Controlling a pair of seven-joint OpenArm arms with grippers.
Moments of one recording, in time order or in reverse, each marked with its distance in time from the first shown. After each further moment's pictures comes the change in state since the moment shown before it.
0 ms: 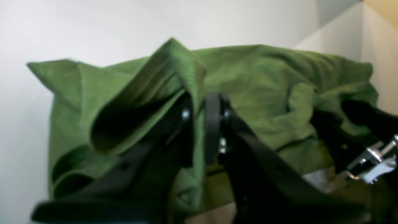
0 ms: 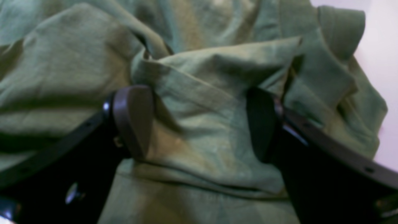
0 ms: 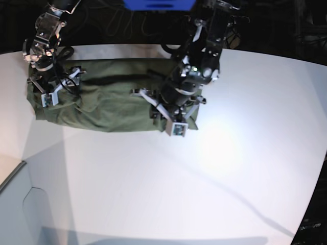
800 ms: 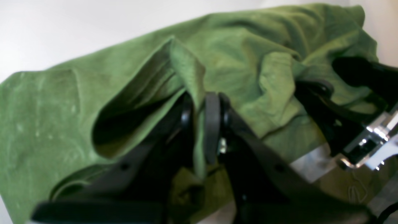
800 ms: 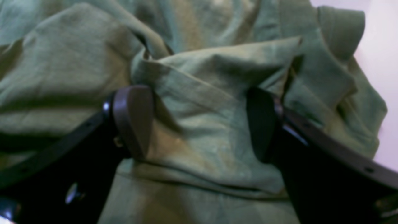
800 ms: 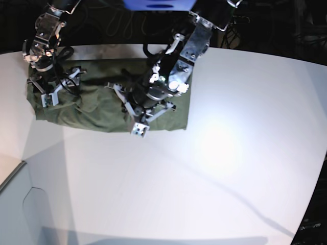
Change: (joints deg) left arm -8.3 0.2 11.4 -12.7 -0.2 0.0 -1.3; right arm 0.0 0.1 -0.1 0.0 0.0 0.0 0.0
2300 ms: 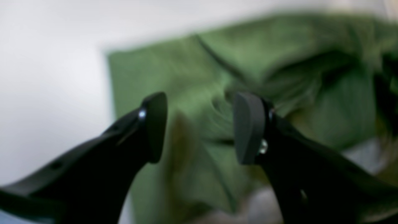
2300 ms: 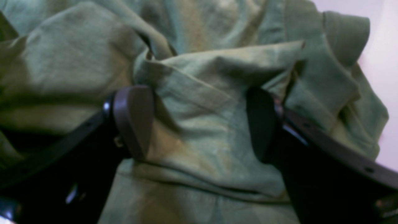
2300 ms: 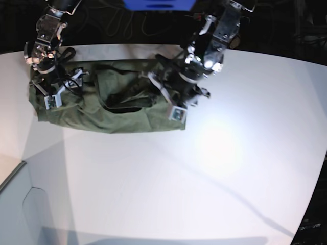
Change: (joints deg) left arm 8.9 -9.3 -4.3 7.0 -0.5 -0.7 -6.2; right arm 0.1 0.3 -2.2 0.0 -0.1 0.0 -0.3
